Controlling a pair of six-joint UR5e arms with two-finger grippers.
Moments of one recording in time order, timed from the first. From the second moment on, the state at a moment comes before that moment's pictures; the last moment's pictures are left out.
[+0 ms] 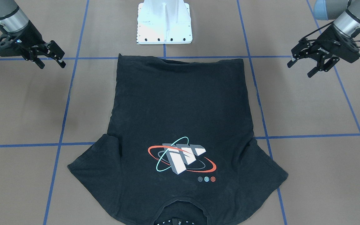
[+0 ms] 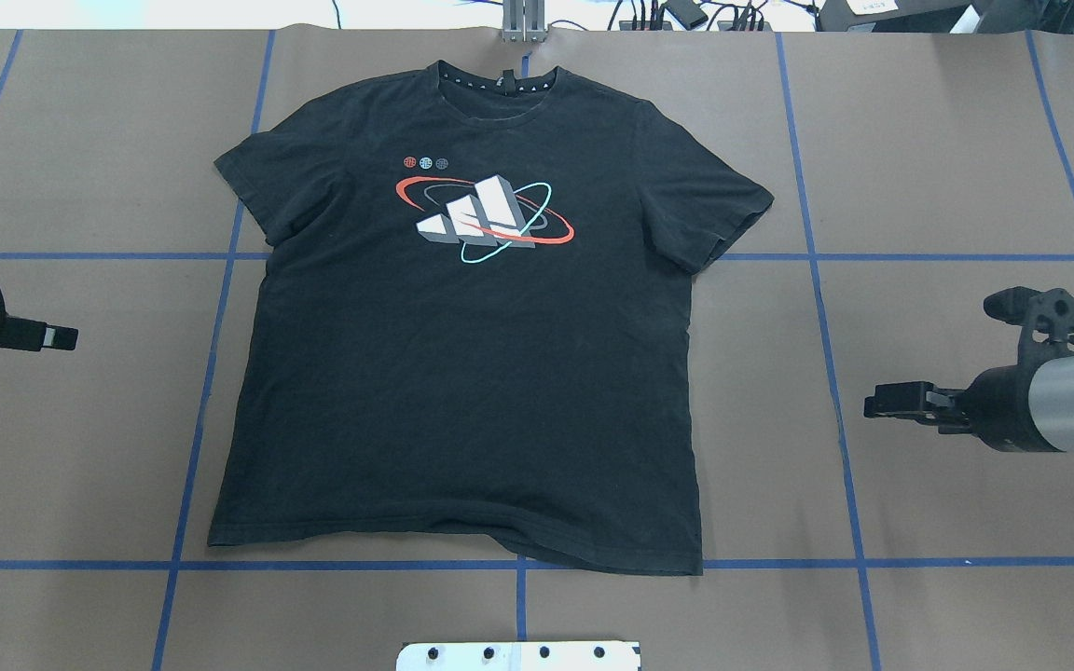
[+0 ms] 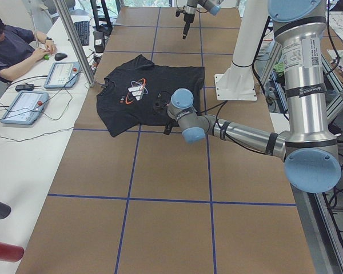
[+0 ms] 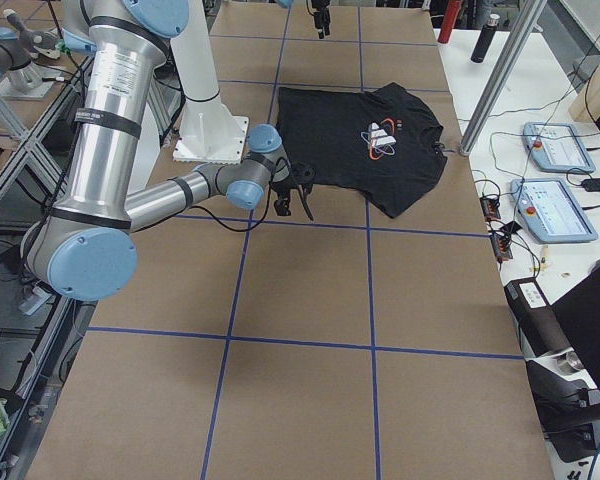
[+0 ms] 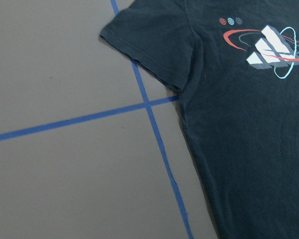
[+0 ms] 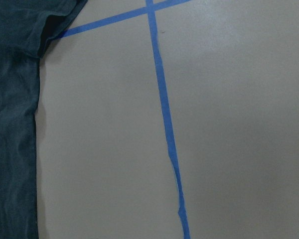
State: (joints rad) left arm -0.97 -1.39 -1.94 -2.45 -2.23 -0.87; right arm 0.63 -1.80 2.09 -0.92 1.88 1.37
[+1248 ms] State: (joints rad) left arm -0.97 -1.40 -1.94 -2.46 -2.22 -0.87; right arm 0.86 -1.16 1.38 -0.88 1.86 1.07
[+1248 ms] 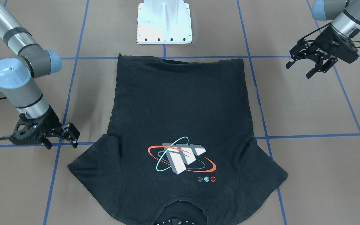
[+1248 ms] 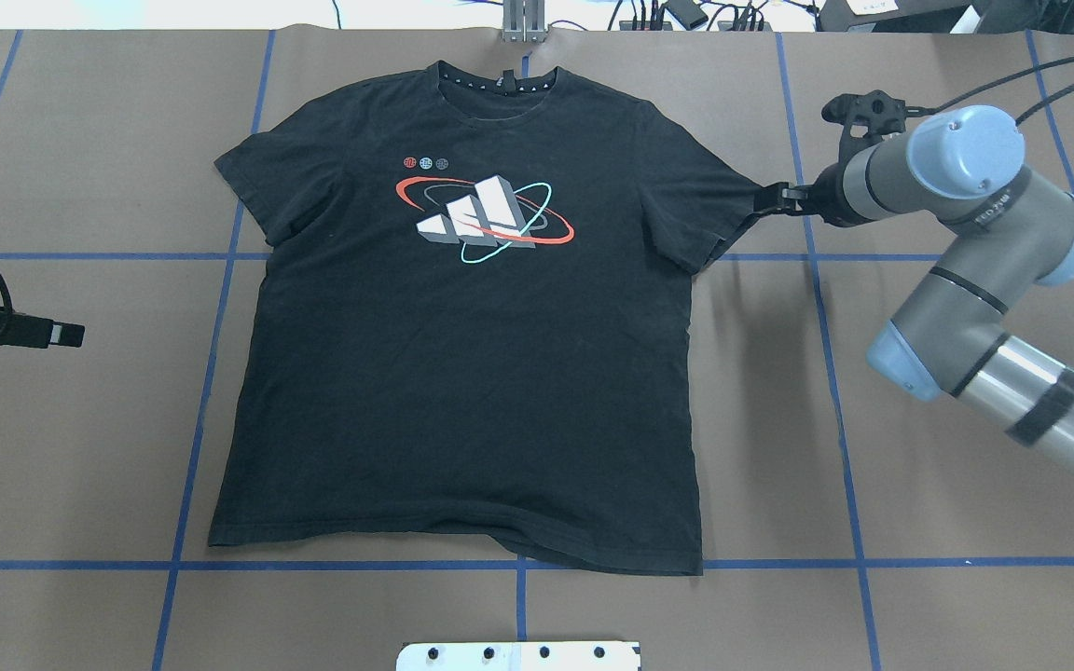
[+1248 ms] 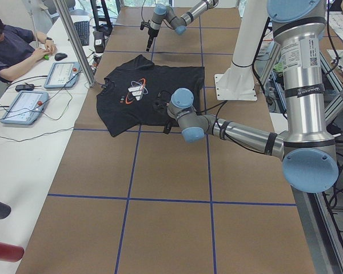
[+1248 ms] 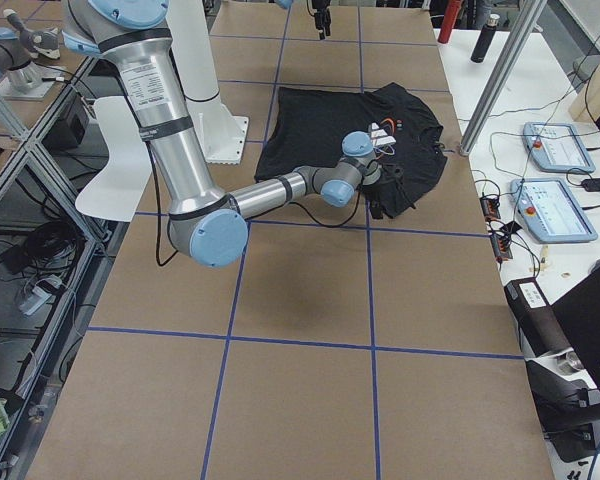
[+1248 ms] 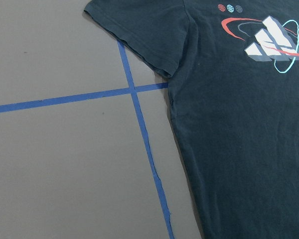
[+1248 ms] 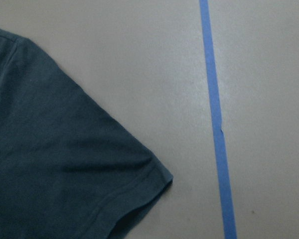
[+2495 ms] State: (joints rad) left arm -0.97 -1.40 -1.93 -2.46 -2.22 -0.87; right arm 0.87 -1.05 1.18 -0.78 1.86 1.06
